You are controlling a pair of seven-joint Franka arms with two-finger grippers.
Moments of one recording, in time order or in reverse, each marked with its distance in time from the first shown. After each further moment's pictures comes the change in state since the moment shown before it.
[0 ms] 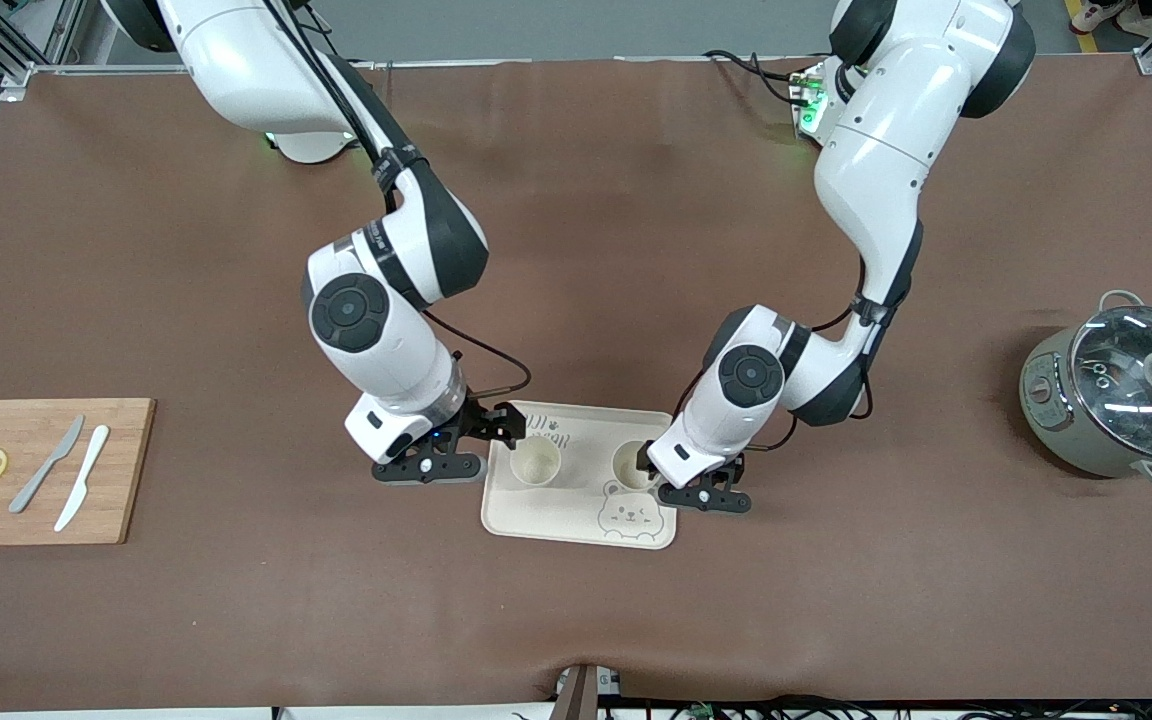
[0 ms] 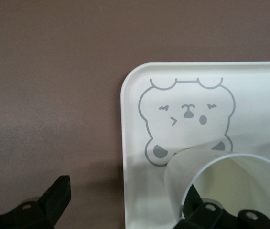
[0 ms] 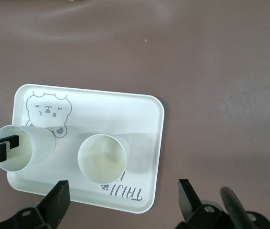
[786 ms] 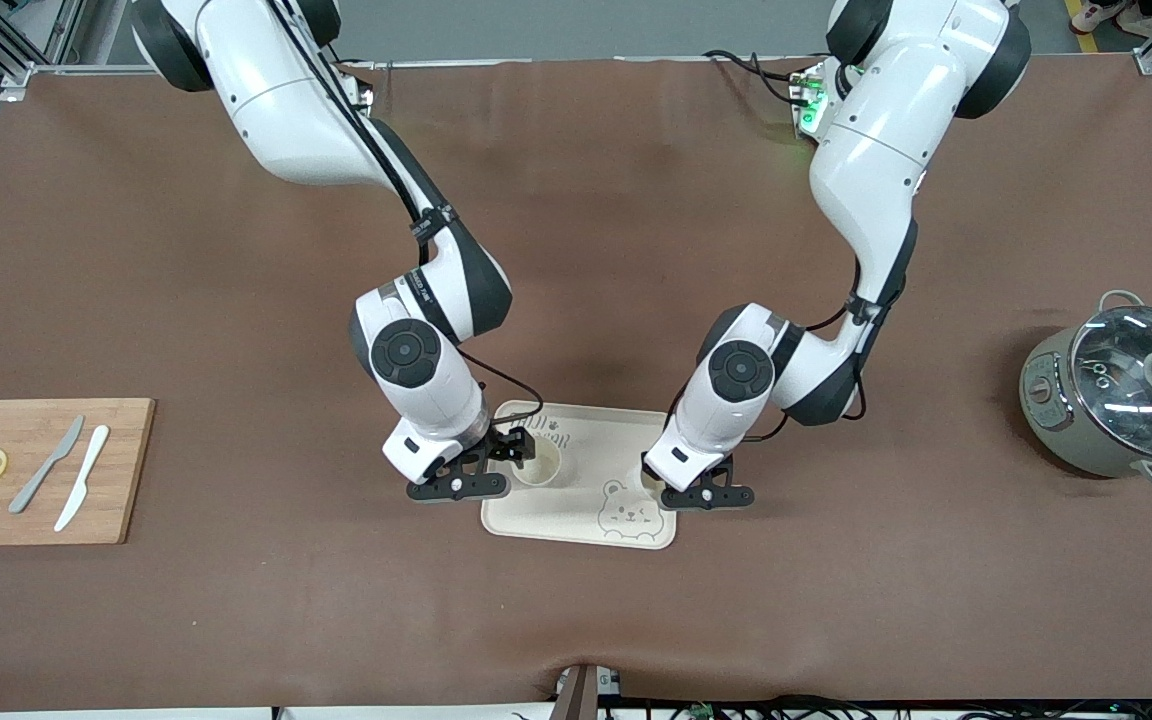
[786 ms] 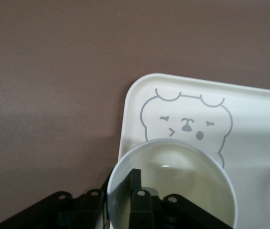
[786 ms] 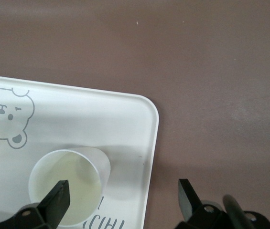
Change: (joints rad) left arm -0.011 -0.002 0.001 0.017 0.033 0.001 -0.198; right arm 0.009 0.131 -0.001 -0.001 -0.043 0.122 -0.004
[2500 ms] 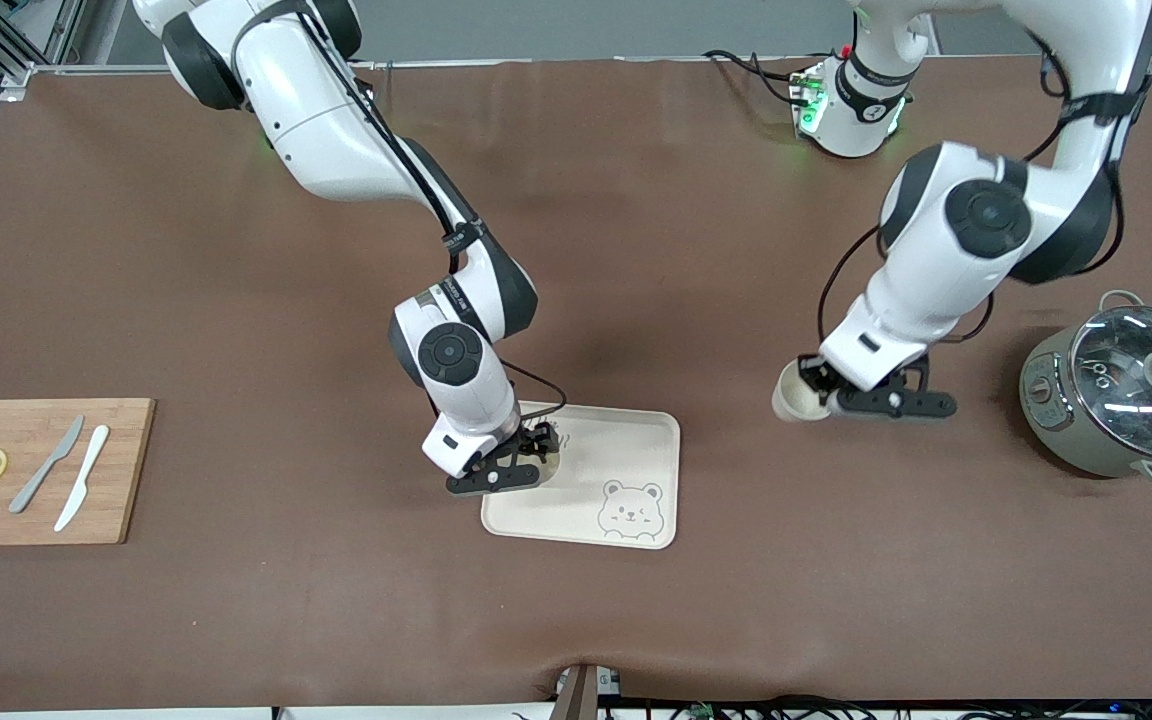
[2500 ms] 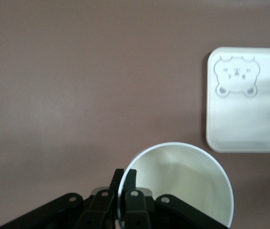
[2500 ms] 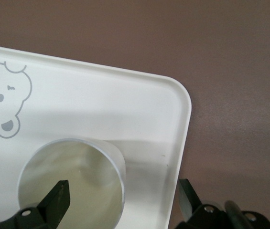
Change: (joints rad) left arm 0.430 -0.715 -0.214 -0.578 -0.108 -0.214 0.385; right arm 0.044 0.080 -0.001 0.000 -0.013 0.079 0.000
